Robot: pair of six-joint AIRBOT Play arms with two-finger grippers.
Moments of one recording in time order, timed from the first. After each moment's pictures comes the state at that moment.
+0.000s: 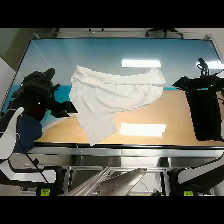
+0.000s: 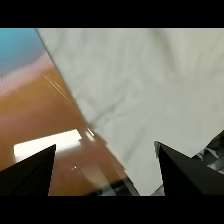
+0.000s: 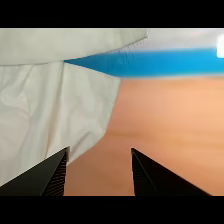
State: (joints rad) left arm 0.17 -1.53 1.05 -2.12 1.31 1.88; right arm -0.37 -1.80 1.57 -0.82 1.21 1.07
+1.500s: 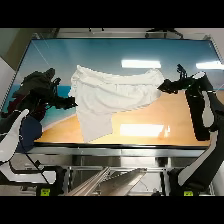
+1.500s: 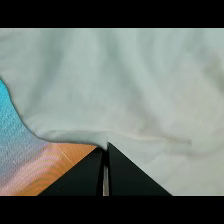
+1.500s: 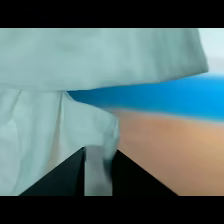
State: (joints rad) left arm 0.12 -1.51 1.01 -2.22 0.96 1.99; right arm -0.24 -2.11 1.75 -0.81 1.21 1.15
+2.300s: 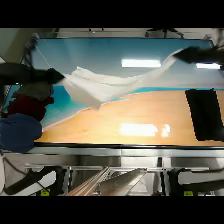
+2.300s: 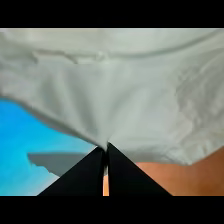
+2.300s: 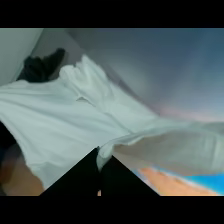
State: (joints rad) left arm 0.12 -1.18 1.40 -2.23 1.14 2.03; right arm -0.32 -1.54 1.80 -0.38 1.38 0.94
